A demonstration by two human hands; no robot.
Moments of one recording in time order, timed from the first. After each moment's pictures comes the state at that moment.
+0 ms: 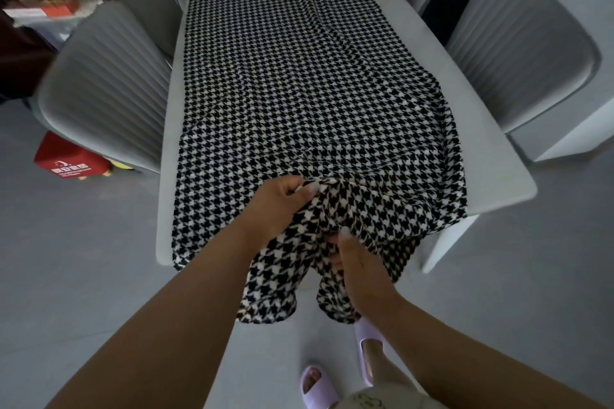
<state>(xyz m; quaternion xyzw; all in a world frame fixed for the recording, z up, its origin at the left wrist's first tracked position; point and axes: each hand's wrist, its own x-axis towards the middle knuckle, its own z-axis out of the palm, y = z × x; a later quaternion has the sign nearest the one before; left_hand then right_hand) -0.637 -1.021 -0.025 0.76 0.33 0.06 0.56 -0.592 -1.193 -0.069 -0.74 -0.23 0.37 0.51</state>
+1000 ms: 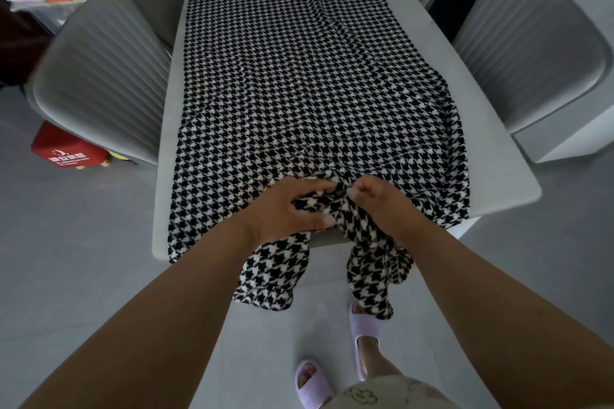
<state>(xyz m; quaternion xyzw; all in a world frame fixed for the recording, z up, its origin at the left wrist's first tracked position) -0.638 -1.010 -0.031 0.85 0.19 -0.06 0.49 -0.480 -1.155 -0.064 -0.76 -0.36 0.36 0.41</state>
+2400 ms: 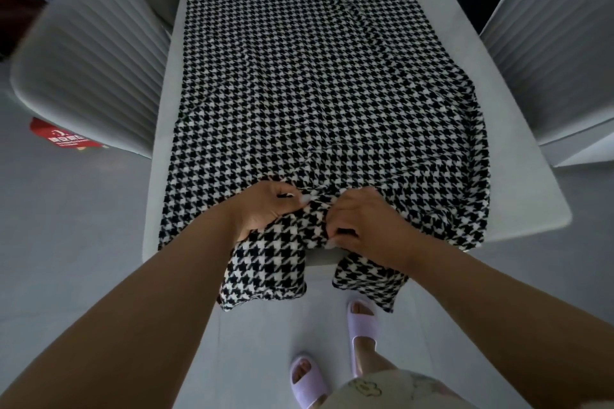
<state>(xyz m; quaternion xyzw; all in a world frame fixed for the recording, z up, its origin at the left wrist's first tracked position) -0.619 -0.968 -0.043 0.69 0.41 -0.12 0.58 -0.474 -1.127 -0.070 -0.66 -0.70 0.17 0.22</state>
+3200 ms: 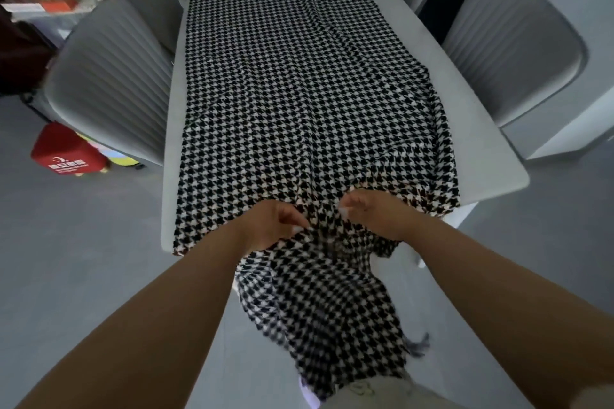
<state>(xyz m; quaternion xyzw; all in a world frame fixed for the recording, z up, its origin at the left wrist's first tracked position) -0.675 -1.013 -0.047 0.79 0.33 -0.16 0.50 -0.501 -1.169 -0.051 -0.78 -0.43 0.40 0.20</state>
